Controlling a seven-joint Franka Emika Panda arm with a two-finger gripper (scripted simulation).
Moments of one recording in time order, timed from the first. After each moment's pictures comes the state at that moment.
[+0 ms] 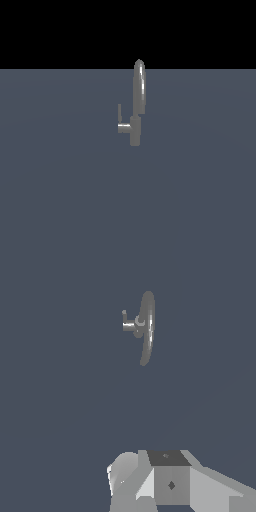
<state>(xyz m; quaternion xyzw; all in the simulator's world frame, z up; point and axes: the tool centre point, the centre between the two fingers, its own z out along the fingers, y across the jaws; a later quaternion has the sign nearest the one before) -0.249 -0.004 0.482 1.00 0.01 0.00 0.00</state>
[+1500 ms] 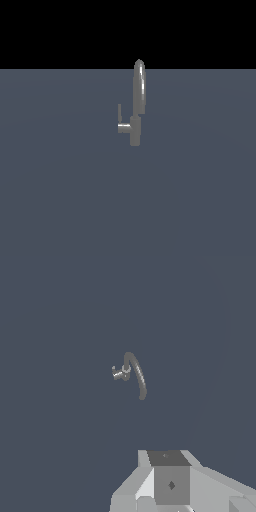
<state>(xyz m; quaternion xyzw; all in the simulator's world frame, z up) -0.234 0.052 0.559 0.97 -0.17 0.15 0.05</state>
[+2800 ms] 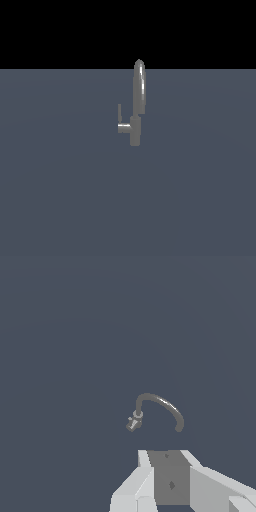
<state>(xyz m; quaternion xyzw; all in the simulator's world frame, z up) -0.124 0.166 0.533 0.84 -0.42 0.31 0.14</state>
